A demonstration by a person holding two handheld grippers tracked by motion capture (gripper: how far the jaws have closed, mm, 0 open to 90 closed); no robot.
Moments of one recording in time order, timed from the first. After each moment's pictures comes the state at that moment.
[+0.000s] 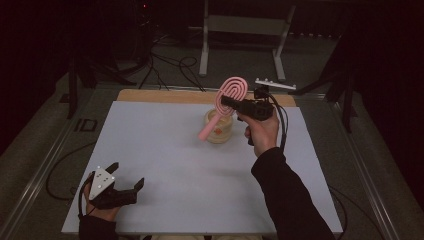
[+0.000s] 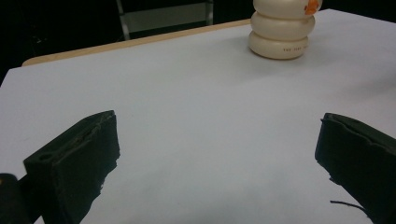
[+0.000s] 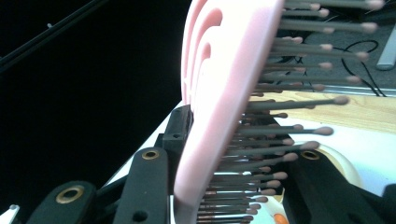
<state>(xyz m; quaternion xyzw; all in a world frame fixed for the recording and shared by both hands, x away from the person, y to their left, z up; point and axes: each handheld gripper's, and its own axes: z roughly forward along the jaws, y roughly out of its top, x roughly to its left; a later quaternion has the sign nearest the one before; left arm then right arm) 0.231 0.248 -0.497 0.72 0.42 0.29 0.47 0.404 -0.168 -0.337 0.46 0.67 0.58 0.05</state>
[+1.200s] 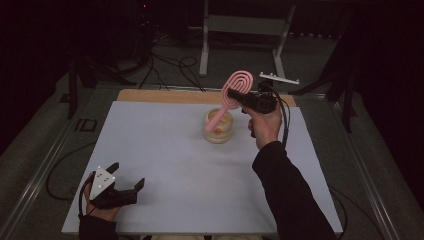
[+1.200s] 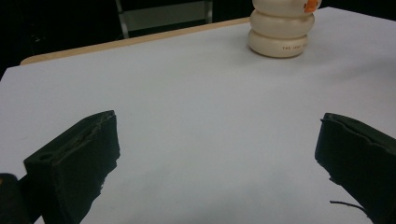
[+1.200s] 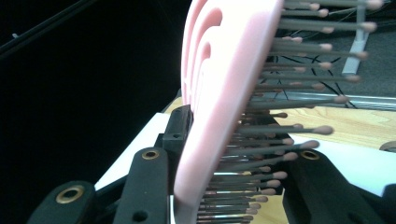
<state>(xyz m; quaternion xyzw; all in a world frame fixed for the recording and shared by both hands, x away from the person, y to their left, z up) 0.231 0.247 -0.497 0.72 0.42 0.29 0.47 0.425 -0.178 -0.336 0.49 0.66 0.57 0.09</state>
